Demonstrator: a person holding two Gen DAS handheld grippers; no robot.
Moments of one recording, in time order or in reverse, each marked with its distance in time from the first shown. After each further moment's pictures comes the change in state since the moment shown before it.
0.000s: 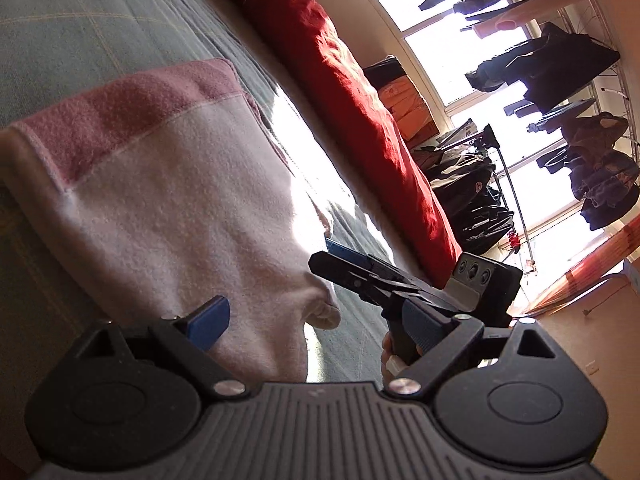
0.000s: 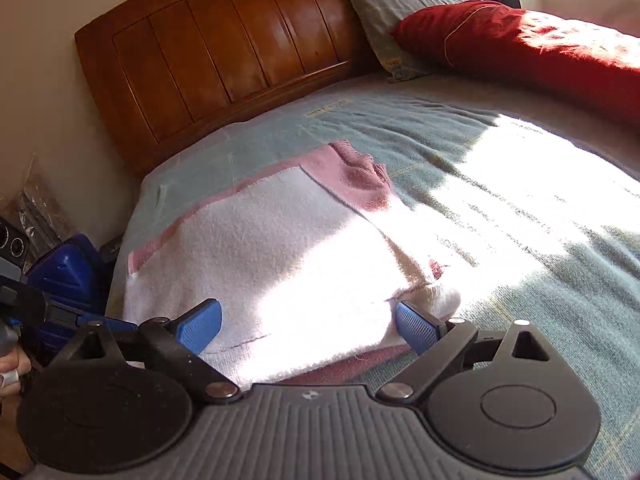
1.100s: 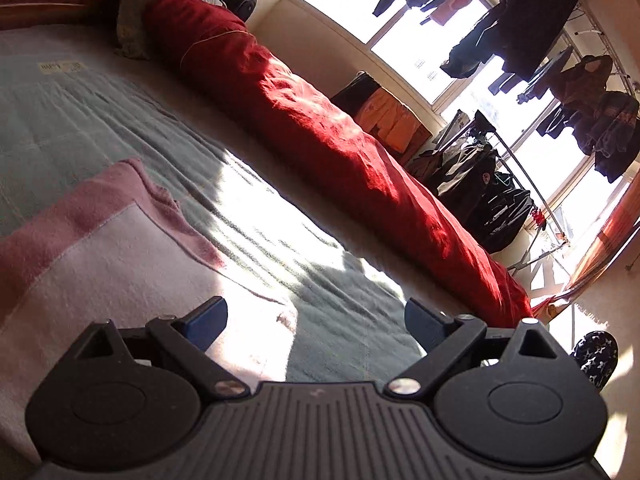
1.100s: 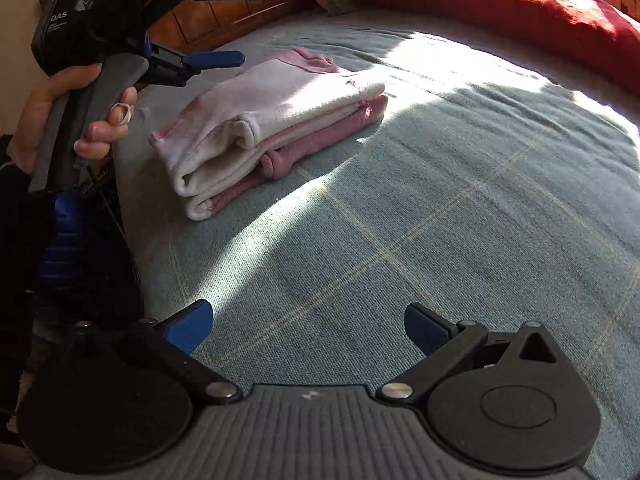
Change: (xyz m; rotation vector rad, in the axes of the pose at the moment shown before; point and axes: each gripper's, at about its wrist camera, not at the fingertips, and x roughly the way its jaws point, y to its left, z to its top) left arm 0.071 -0.087 0.057 0.254 -0.115 0.169; right arm -0.136 0.064 -0.116 0.116 0.170 -0.189
